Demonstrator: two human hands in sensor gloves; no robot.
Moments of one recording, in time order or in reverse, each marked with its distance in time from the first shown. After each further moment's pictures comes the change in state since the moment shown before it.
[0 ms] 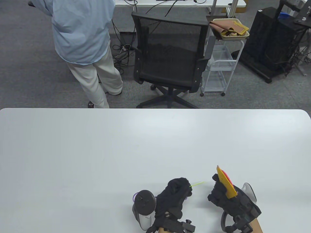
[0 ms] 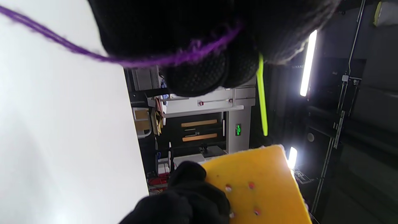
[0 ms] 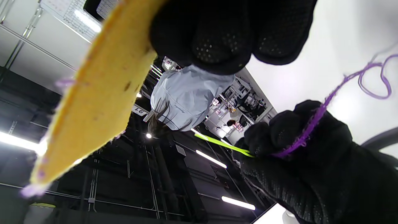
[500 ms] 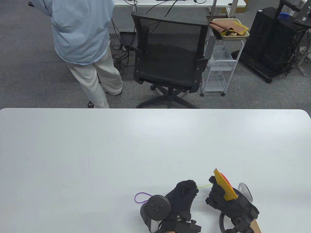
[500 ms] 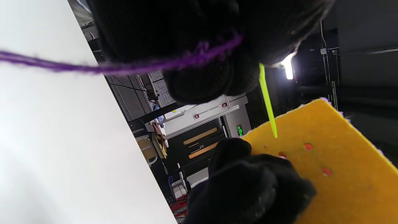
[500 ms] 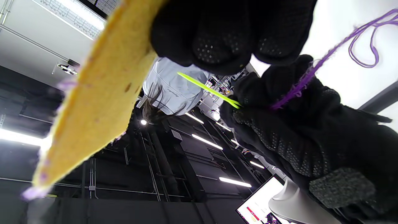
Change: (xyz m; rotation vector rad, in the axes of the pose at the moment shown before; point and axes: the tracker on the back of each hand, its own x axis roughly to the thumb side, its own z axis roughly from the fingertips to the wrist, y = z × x) left_hand 0.009 -0.020 0.005 0.090 -0.081 -0.290; right_hand -0.007 0.012 -0.002 0.081 0.040 -0.014
